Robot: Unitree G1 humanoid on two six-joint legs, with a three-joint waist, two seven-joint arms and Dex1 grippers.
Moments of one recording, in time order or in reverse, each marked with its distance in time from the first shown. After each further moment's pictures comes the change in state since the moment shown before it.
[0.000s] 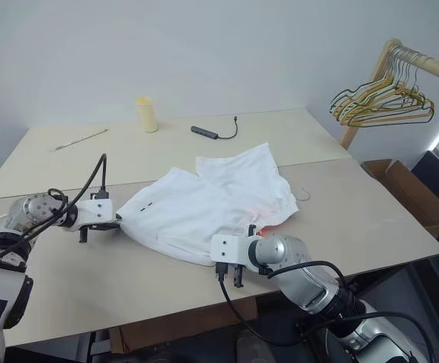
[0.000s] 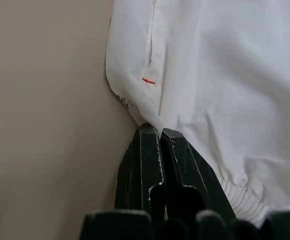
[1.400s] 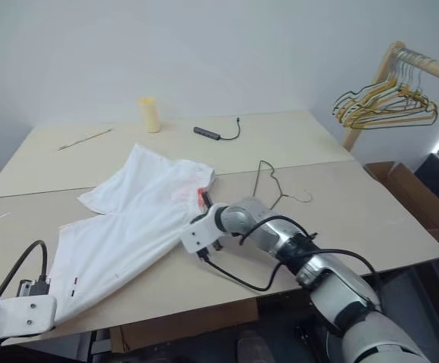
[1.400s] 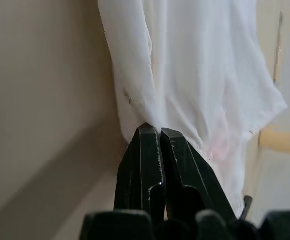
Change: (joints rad) left arm 1.560 0.298 0.849 -1.783 -0.246 0.869 -0.316; right arm -0.359 0.099 0.093 0.579 -0.210 -0.887 0.005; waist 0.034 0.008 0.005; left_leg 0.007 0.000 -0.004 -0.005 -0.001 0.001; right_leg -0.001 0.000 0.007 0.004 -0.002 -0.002
